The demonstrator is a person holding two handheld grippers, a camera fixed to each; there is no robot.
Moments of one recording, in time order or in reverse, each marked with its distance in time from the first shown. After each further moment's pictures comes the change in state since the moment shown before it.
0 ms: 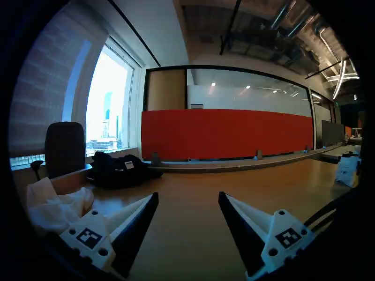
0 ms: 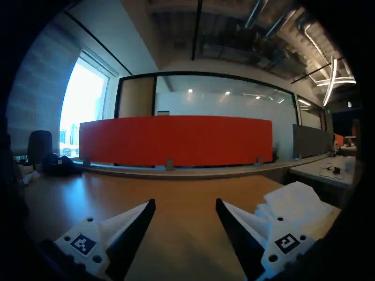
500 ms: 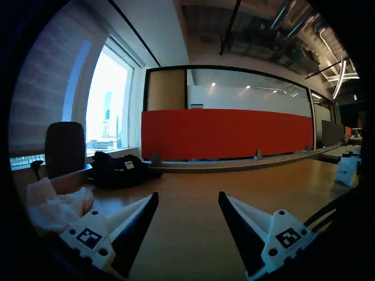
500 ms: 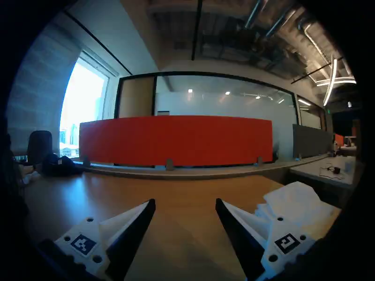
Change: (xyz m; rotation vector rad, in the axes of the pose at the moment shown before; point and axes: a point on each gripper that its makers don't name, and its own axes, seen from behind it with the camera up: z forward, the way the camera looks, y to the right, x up) left arm 0.002 0.000 -0.001 0.000 0.000 0.000; right arm 0.000 -0.001 0.000 0.000 0.000 0.000
